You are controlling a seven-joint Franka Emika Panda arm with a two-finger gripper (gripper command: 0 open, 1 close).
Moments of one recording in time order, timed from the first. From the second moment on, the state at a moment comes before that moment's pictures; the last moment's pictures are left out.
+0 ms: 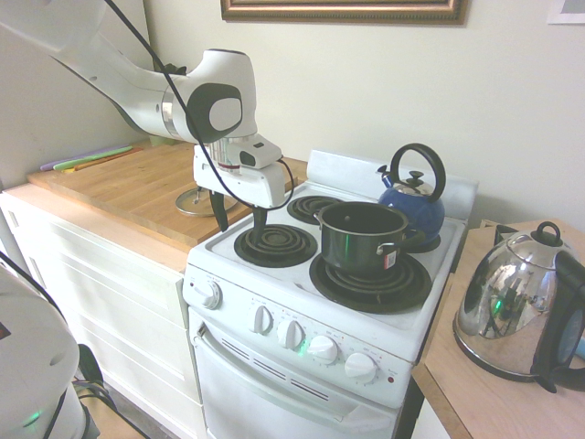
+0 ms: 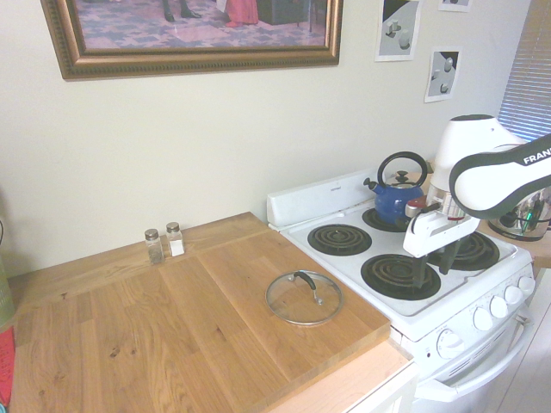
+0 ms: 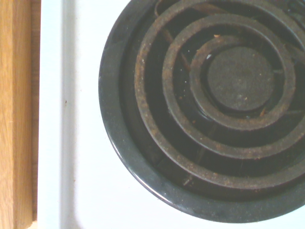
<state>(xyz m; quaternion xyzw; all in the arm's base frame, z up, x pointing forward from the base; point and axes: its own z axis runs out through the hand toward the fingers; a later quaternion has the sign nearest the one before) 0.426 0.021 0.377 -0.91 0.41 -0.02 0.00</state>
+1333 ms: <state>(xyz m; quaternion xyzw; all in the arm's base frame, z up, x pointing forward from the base) 0.529 0.212 0.449 -0.92 0.38 -0.03 0.02</state>
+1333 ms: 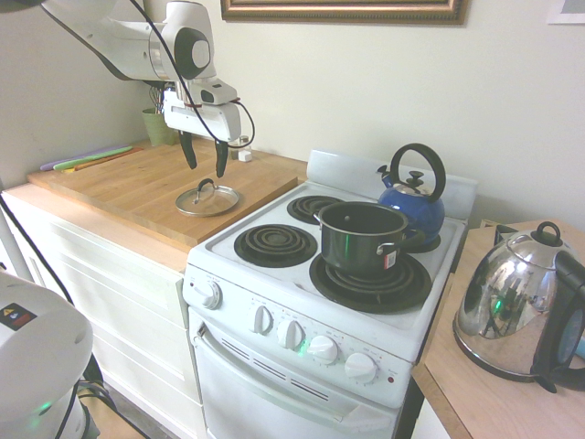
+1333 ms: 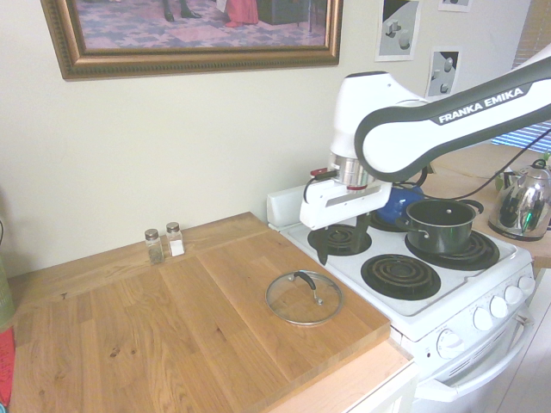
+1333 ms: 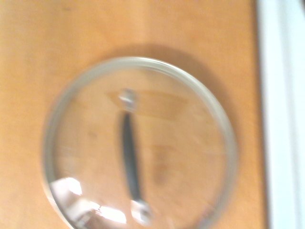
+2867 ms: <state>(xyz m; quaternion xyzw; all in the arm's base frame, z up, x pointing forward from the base) 0.576 0.259 0.369 -0.93 0.36 0.00 0.00</state>
